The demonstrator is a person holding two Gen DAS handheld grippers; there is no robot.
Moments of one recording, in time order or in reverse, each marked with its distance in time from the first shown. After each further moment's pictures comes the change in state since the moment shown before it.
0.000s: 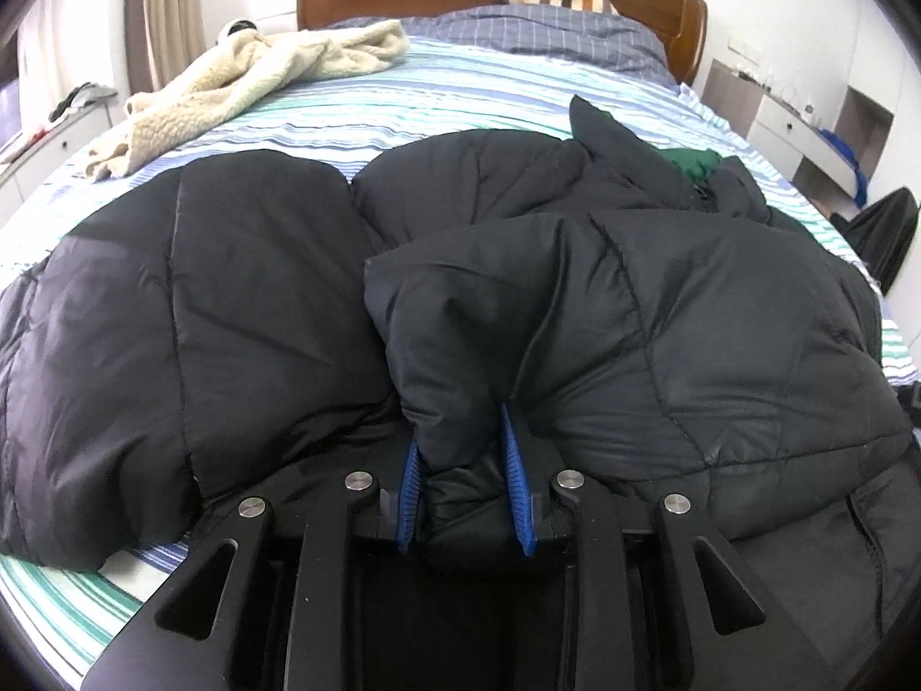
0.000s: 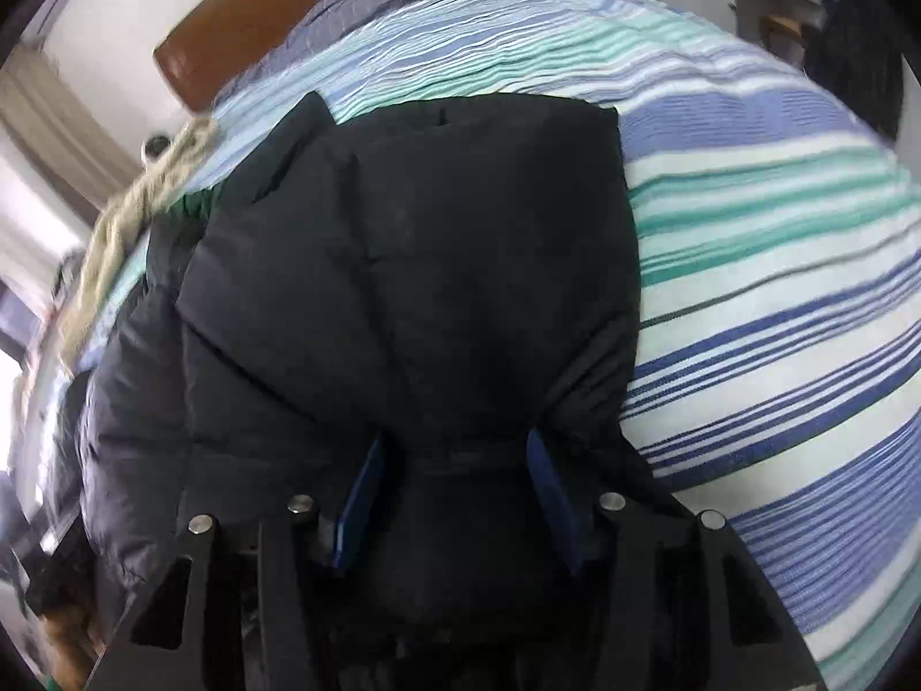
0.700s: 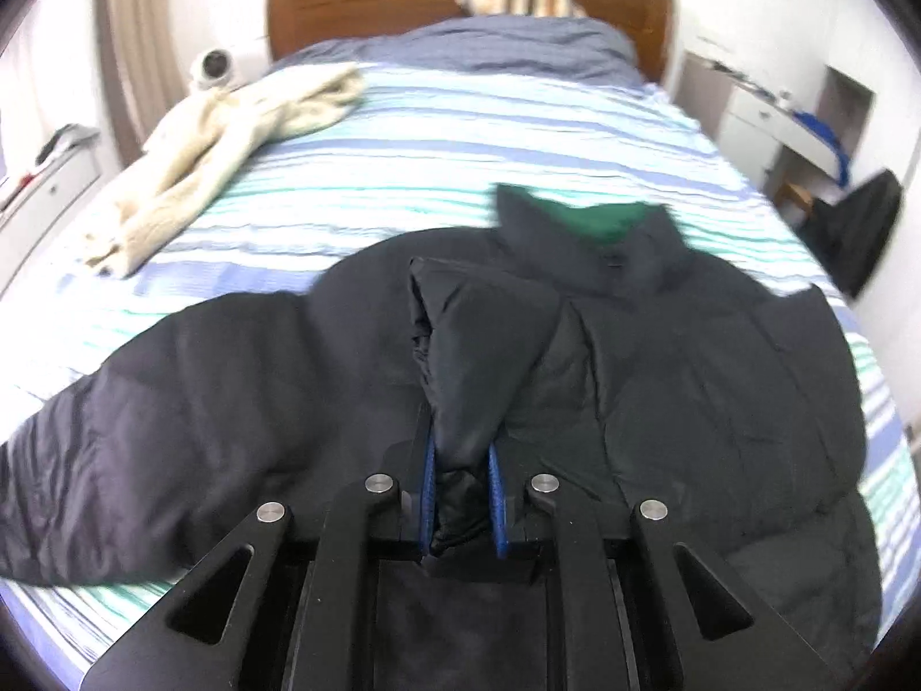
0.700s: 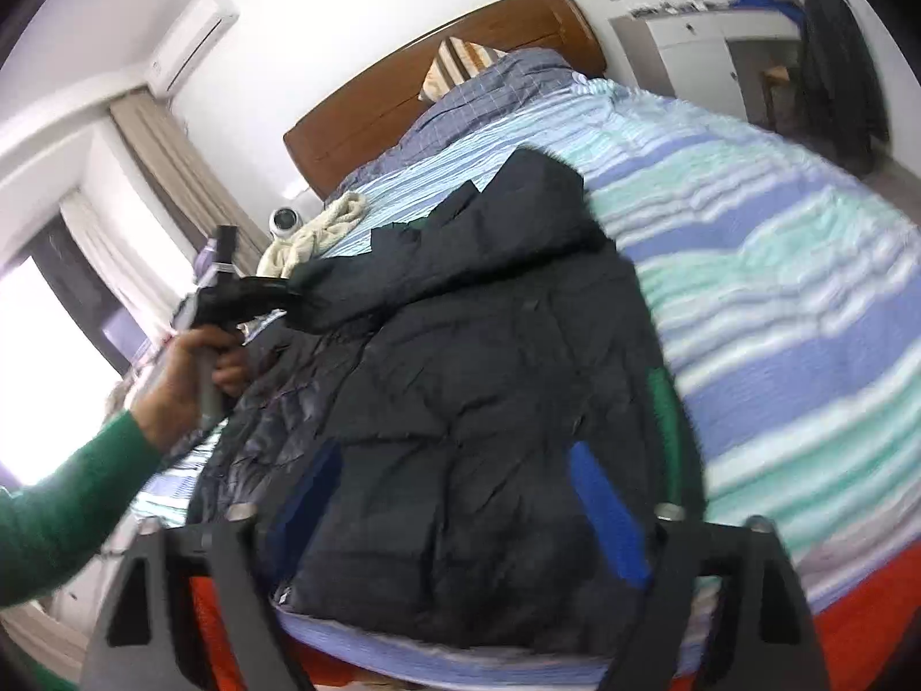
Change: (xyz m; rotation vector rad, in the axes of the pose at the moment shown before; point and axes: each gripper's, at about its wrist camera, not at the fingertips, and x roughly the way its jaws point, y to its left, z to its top) left arm -0.054 -0.049 0.062 0.058 0.038 0.020; right arm -0.228 -0.019 -0.237 -0.027 -0.348 0.235
